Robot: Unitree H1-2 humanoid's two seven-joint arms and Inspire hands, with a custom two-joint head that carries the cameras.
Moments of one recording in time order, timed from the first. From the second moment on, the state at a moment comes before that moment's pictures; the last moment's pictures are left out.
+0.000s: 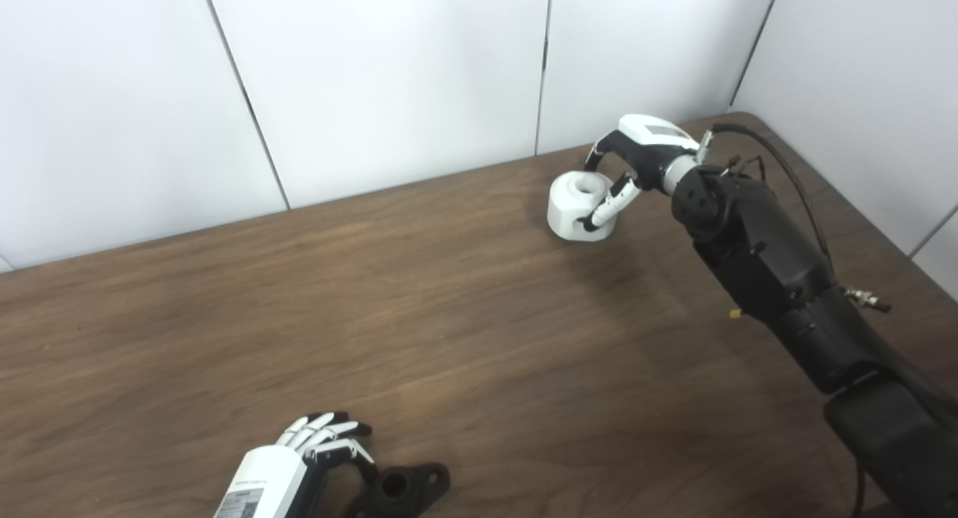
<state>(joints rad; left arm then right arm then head) 0.21 0.29 -0.31 -0.40 0.86 -0.06 -0.20 -0.59 -0.59 0.21 0.14 -0.78 0.43 0.44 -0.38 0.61</state>
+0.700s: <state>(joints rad) 0.21 0.28 -0.31 -0.40 0.86 -0.06 -0.20 -0.58 -0.61 0.21 0.13 -0.77 0.41 0.42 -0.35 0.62</state>
